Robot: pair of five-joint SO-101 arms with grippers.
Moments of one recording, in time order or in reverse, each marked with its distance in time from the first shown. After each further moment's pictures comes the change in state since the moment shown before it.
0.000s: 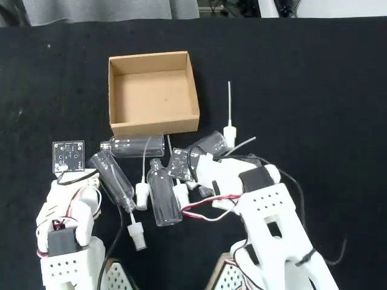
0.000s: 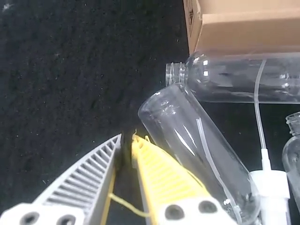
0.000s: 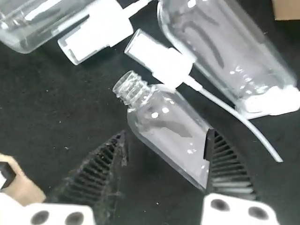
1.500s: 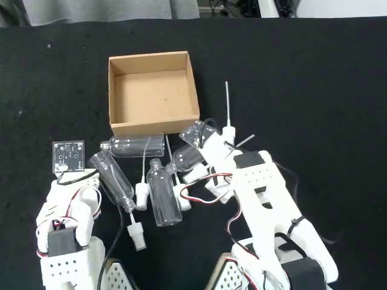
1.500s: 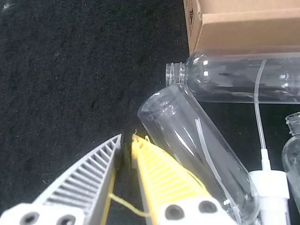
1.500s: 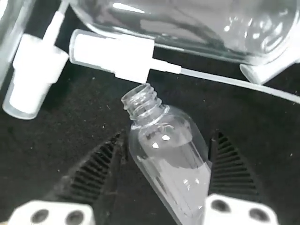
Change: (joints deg) left arm 0.0 0.0 0.0 0.0 0.0; right arm 3.3 16.9 -2.2 -10.0 -26.1
